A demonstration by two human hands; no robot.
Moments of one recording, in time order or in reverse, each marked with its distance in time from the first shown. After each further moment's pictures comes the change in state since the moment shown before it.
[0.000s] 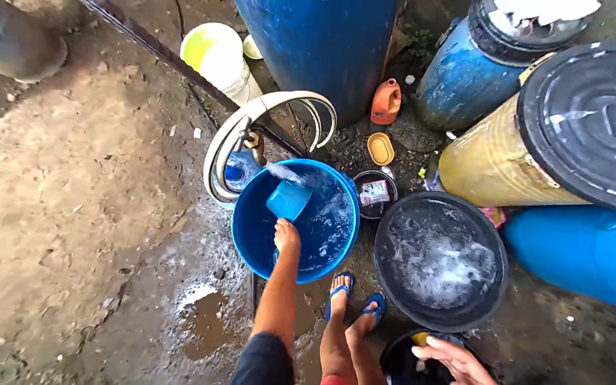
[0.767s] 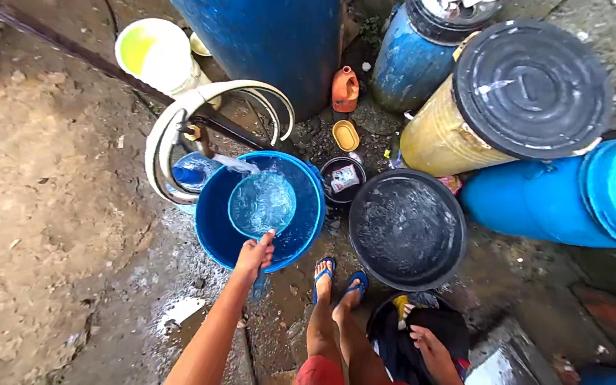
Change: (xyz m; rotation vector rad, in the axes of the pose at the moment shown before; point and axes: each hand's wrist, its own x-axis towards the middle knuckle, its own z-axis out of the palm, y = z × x) left_hand -0.086 -0.049 -0.042 -0.926 -0.430 0.107; right_hand -0.154 0.190 -0.045 -0.502 0.416 0.677
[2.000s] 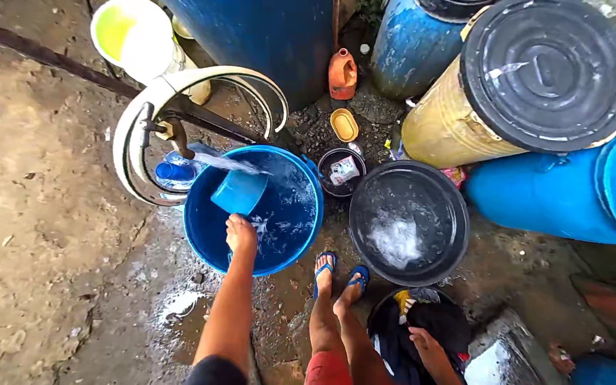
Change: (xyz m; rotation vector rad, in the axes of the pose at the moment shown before) left_hand 0.086 0.008 0.001 1.047 0.455 -0.025; right_hand 0.029 0.008 0.009 -0.083 -0.155 0.298
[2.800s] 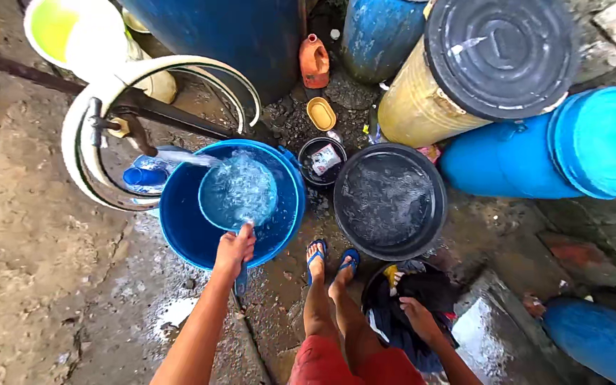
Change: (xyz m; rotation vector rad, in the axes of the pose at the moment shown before) left_hand -0.081 -0.011 -0.027 -0.931 -0.386 0.080; right_hand -0.014 0.001 -0.002 0.050 0.012 0.074
